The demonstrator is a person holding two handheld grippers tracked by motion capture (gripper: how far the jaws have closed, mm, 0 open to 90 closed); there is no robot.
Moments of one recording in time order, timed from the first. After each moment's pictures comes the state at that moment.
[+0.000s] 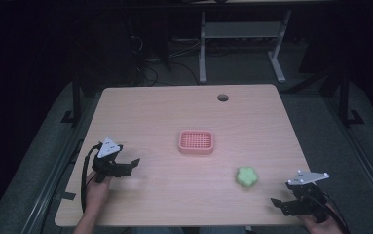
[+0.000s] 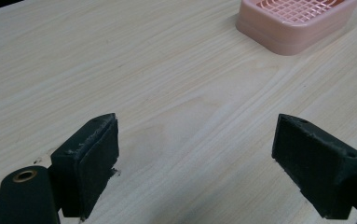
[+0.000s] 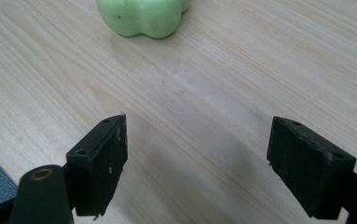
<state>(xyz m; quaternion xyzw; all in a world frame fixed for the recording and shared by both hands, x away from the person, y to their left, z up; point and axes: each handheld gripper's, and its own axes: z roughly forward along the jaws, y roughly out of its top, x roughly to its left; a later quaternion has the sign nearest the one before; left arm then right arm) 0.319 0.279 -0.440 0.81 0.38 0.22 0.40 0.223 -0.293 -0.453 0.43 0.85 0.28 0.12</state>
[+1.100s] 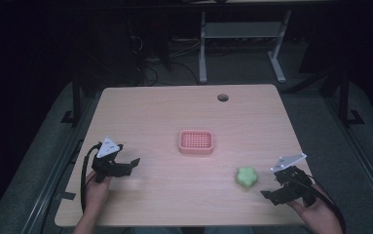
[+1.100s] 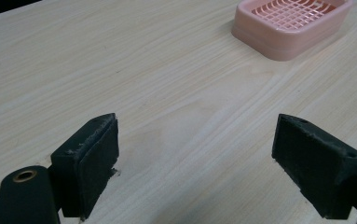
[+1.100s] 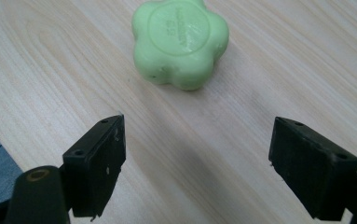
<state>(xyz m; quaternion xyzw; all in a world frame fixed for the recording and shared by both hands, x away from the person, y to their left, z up) 0.318 0.278 -0.437 0.80 0.37 0.22 0.40 0.254 -0.253 -0.418 0.37 0.89 0.23 0.10</state>
